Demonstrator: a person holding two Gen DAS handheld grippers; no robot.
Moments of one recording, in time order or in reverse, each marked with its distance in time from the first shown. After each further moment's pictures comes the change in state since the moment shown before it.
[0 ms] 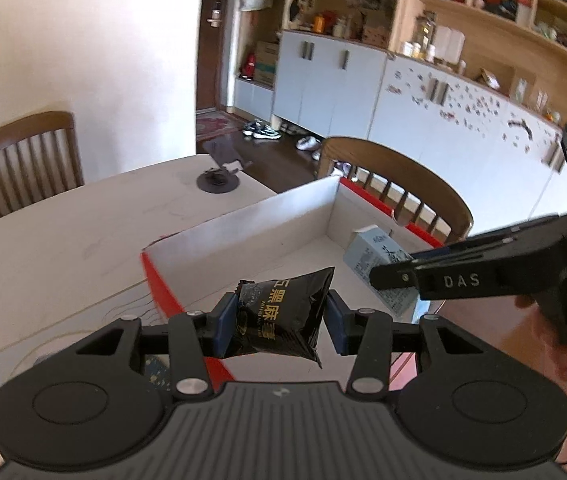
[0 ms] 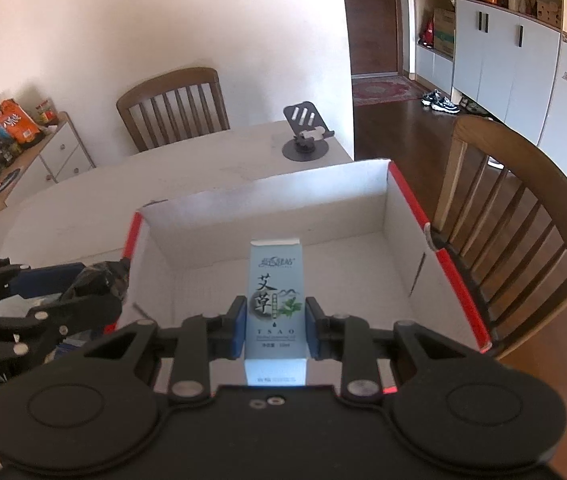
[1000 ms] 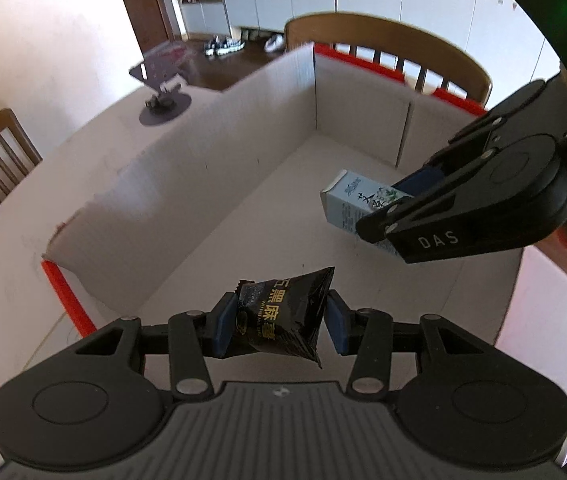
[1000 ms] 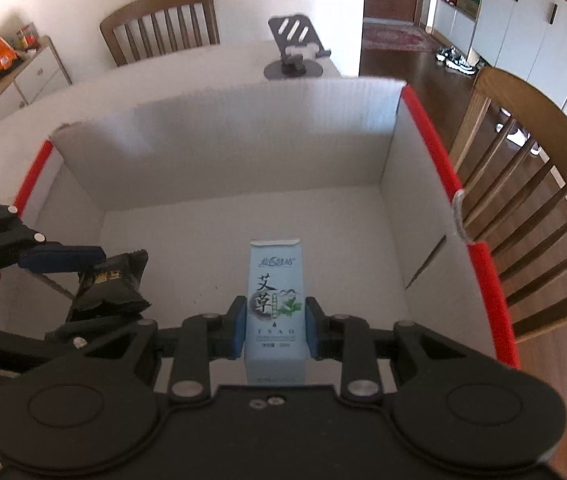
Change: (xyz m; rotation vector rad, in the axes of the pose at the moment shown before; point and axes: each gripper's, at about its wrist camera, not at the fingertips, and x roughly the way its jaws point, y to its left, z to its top) left arm 0.118 -0.022 -0.004 0.266 0.320 0.035; right arm 0.098 -0.031 0.004 -0.101 0.227 -0.034
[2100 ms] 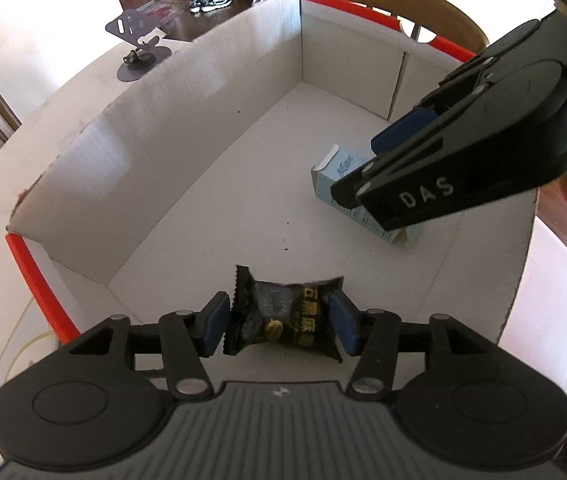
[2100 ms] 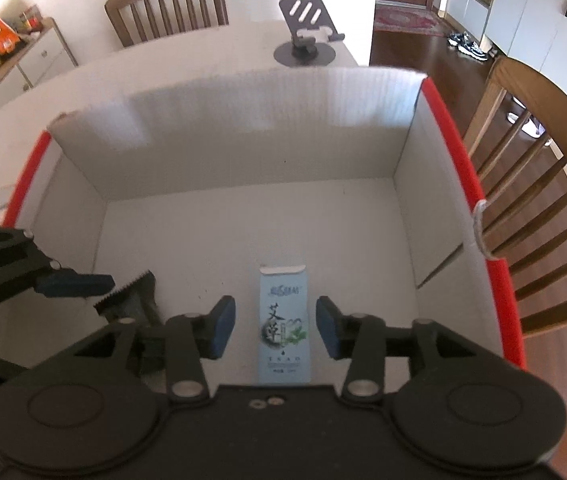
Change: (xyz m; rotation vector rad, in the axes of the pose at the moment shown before) left arm 0.011 -0.004 -0.006 0.000 0.126 -0.044; right arm 0.004 -0.003 0.018 -0.009 0.052 0.028
